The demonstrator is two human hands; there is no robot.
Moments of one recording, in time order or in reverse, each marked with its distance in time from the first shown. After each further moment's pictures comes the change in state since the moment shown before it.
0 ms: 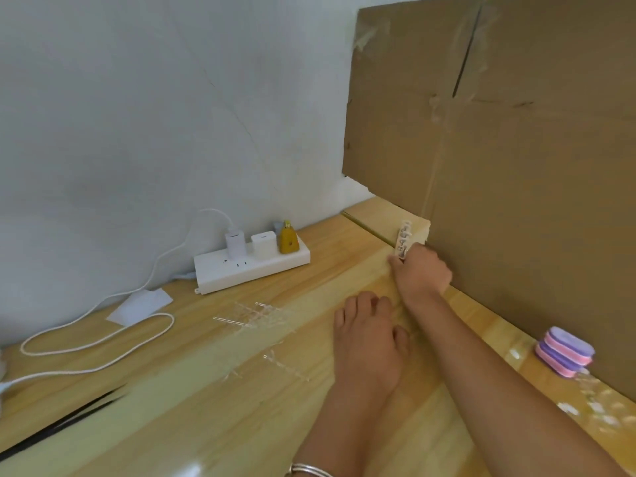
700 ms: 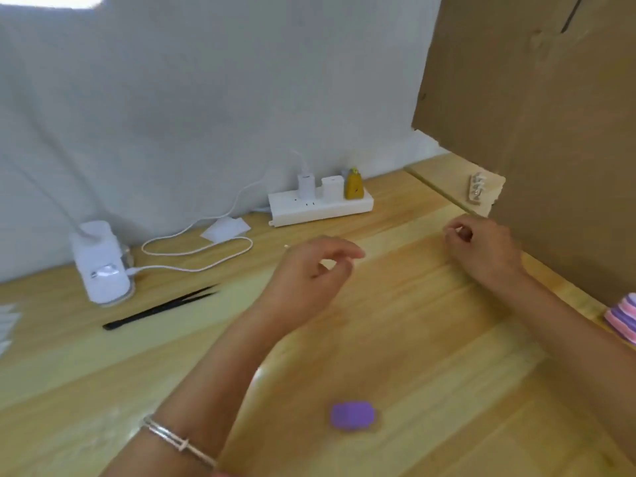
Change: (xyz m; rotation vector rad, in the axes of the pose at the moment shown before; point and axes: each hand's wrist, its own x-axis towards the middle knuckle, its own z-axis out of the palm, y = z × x) left_hand -0.077 -0.083 -0.138 -0.586 0.064 -0.071; right_hand -0.057 0.017 -0.039 0.237 -0.094 -0.352
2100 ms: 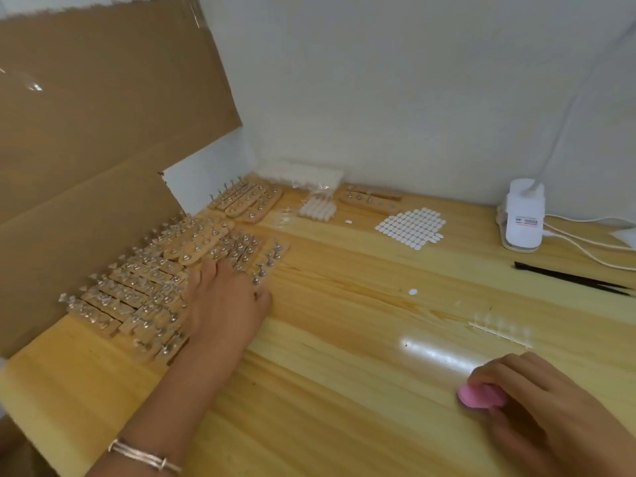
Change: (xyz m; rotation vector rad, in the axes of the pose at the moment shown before) left_hand -0.441 -0.042 -0.265 1.329 0.623 -1.268; right_hand -0.298 -0.262 0.088 0.424 -0.529 -1.352
